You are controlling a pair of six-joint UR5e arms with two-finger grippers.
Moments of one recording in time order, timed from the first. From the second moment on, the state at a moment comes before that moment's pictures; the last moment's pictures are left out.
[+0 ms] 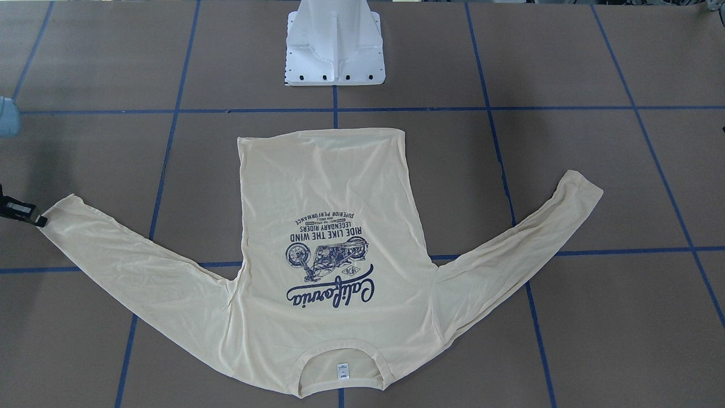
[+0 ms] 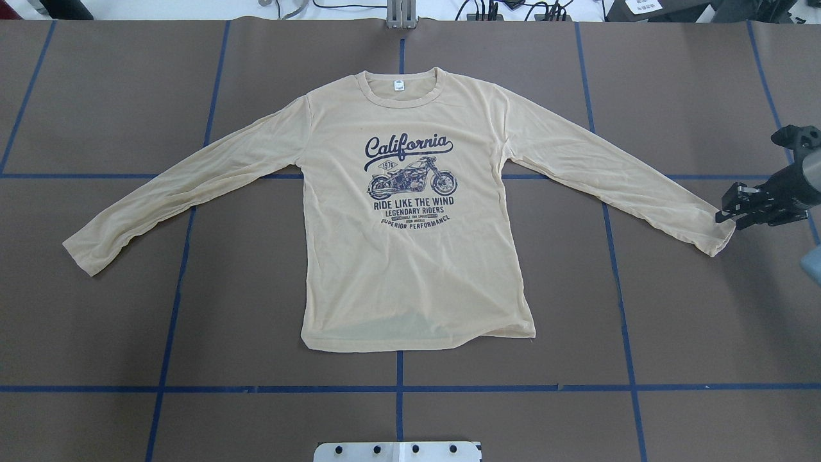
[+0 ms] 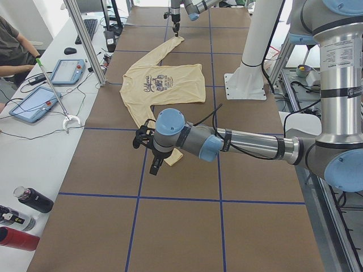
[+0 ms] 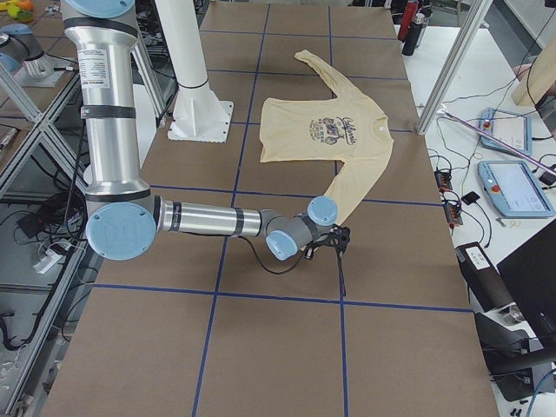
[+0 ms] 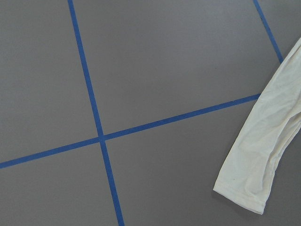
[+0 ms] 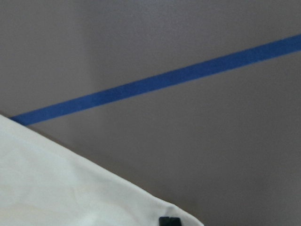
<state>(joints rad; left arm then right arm) -1.52 -1.44 -1.82 -1.87 -2.42 -0.07 1.11 -1.52 1.37 -0.89 2.38 0.95</state>
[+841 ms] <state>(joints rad) -1.52 -1.44 -1.83 -1.87 -2.42 -0.07 1.11 -1.54 1.38 -0.89 2.37 0.94</state>
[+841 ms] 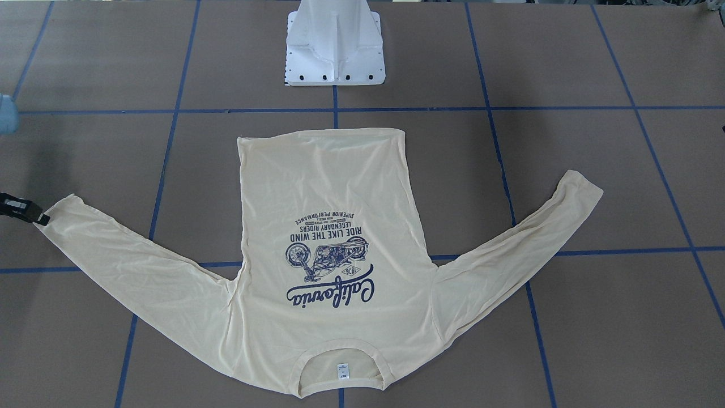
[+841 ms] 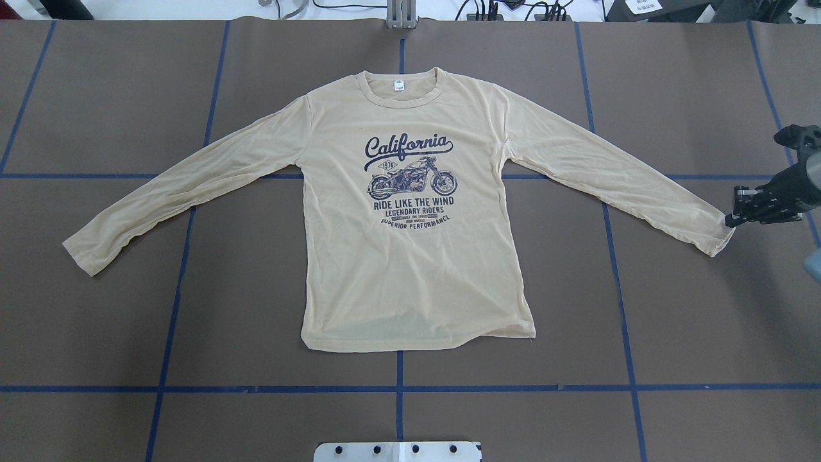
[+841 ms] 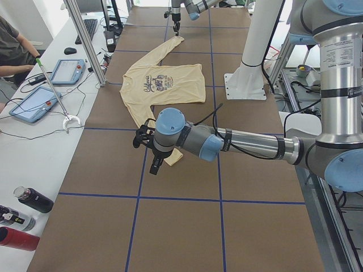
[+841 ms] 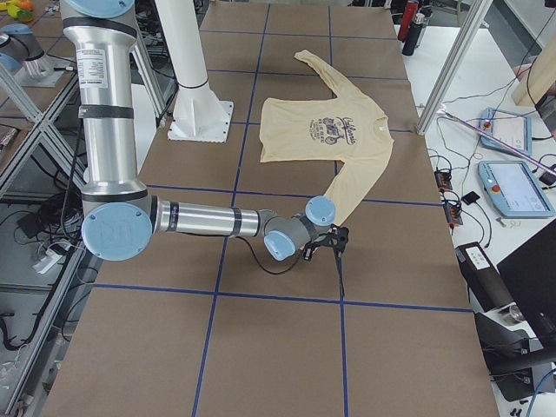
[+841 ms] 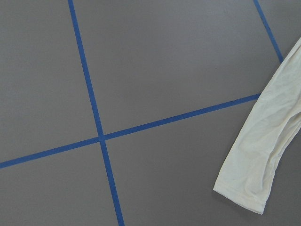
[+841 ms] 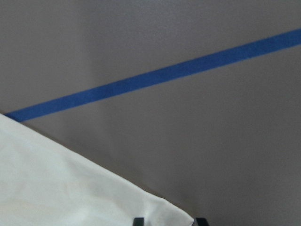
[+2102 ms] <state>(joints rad) -1.52 -1.44 -1.82 -1.87 -2.42 -0.07 1.11 -1.53 1.37 -0.89 2.35 0.95</state>
